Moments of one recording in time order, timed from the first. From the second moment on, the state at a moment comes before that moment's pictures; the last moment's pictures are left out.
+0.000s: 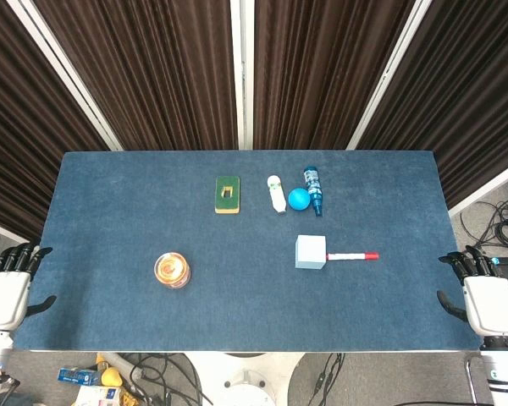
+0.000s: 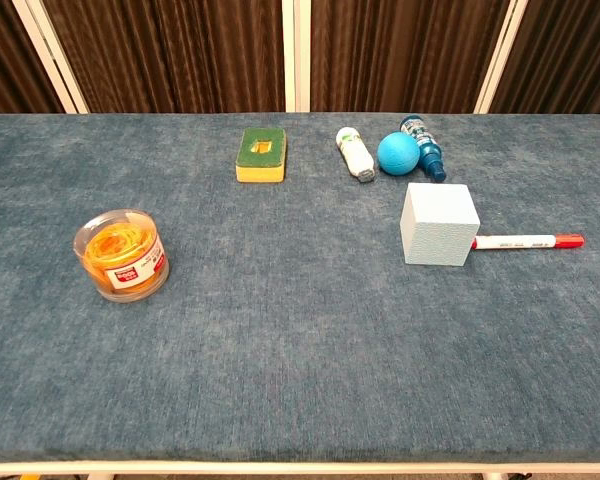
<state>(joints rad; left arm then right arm) -0.10 -1.16 -0.05 -1.61 1.45 1.47 0.17 0.09 -1.12 0.07 -1.62 -1.48 1.46 -0.11</state>
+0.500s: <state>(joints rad) -0.09 -1.17 -0.05 -1.61 1.47 1.50 0.17 0.09 -1.11 0.07 -1.61 -1.50 1.47 -0.09</state>
